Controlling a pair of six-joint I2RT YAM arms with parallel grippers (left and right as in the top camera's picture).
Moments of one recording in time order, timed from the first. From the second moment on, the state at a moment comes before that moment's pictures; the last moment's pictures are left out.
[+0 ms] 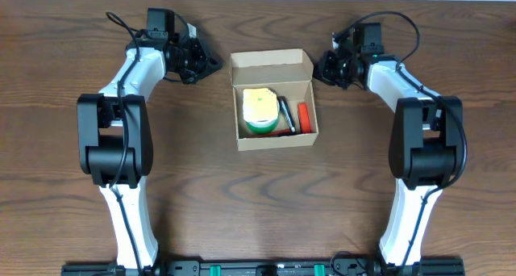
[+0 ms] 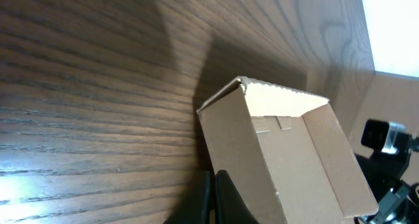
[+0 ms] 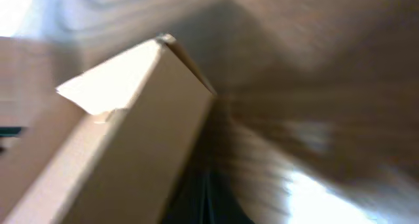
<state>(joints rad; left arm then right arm) -0.06 2.25 1.67 -0.51 0.71 -0.65 0.07 2.23 1.52 -0.29 -0.64 0.49</state>
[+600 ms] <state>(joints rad) -0.06 2.25 1.73 -0.49 0.80 -0.64 0.07 2.25 1.52 -0.06 -0.90 0.59</state>
